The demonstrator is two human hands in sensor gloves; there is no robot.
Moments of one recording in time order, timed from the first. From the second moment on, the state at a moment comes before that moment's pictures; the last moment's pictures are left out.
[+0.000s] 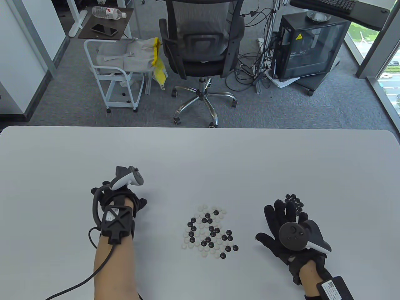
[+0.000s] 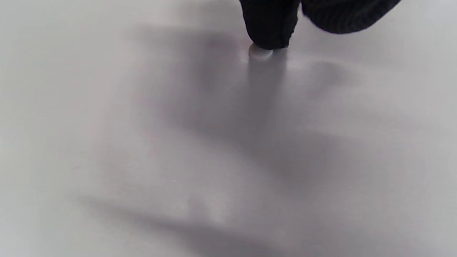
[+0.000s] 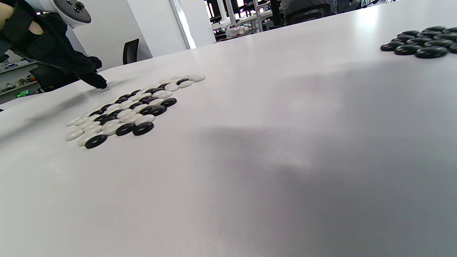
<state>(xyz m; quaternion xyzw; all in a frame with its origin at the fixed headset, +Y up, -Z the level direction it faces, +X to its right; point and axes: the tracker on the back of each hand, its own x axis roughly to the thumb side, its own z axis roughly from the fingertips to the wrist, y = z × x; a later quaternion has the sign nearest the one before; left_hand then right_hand) -0.279 -0.753 -0.408 -0.44 0.16 0.00 0.89 0.233 -0.752 -0.276 0.23 0.11 0.95 0.15</state>
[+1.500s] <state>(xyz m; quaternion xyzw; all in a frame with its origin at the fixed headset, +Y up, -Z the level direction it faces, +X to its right) -0.129 -0.766 -0.433 -0.42 -0.05 0.05 0.90 0.237 -0.754 -0.277 0.22 0.13 0.96 0.15</state>
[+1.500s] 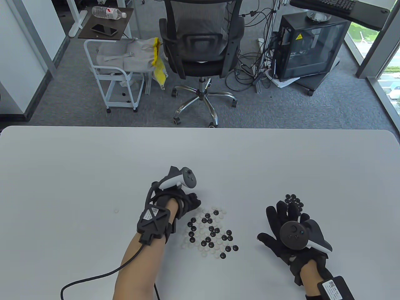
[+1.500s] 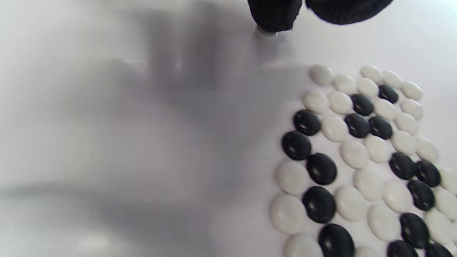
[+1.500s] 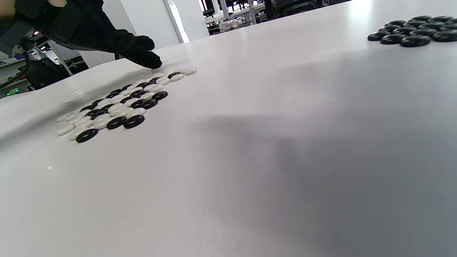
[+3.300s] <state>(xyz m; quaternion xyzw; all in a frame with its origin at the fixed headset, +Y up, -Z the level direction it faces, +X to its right) -0.081 -0.759 -0.405 -0.42 -0.19 0.04 0.89 0.232 -0.757 -0.278 0.23 0.14 0.95 0.16</state>
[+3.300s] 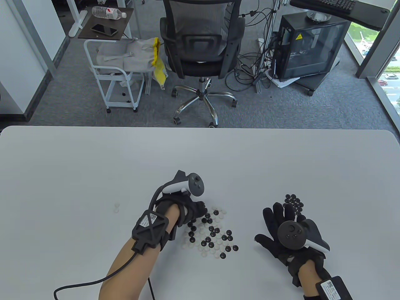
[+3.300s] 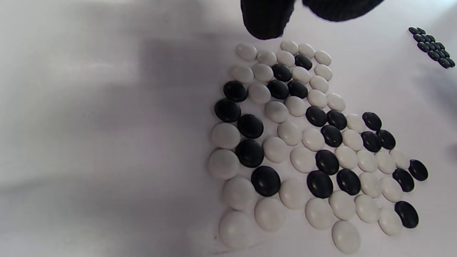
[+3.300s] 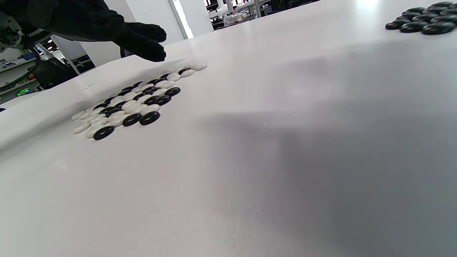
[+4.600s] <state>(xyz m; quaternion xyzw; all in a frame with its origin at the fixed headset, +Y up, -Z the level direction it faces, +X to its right) -0.256 -0.727 -0.407 -0.39 0.03 0.06 0.92 0.236 -0.756 -0.277 0.22 0.16 0.95 0.15</state>
